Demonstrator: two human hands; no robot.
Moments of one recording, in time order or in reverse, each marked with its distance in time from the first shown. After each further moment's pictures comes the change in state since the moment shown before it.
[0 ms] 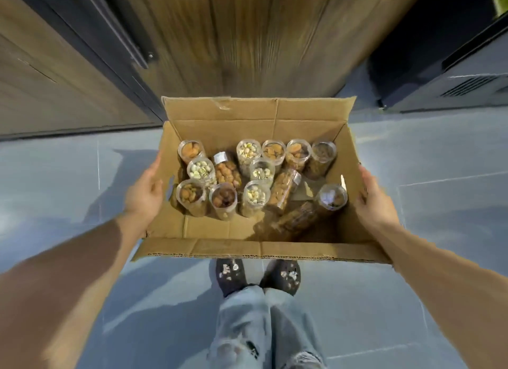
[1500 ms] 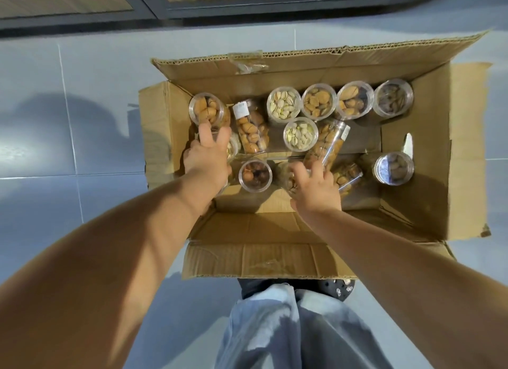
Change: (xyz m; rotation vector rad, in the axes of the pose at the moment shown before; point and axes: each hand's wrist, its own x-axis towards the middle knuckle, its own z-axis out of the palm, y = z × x) left_hand 0.091 -0.087 0.223 0.660 -0.278 0.001; right_hand 0.068 -0.013 0.328 -0.500 -0.401 -0.222
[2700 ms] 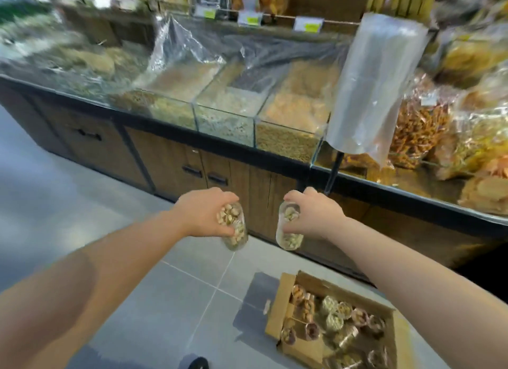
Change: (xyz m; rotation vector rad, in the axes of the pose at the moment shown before) left_hand -0.542 -0.300 -0.508 -0.072 0.478 0.116; right_hand -0.488 -0.370 -0.482 -0.307 0.385 -0.645
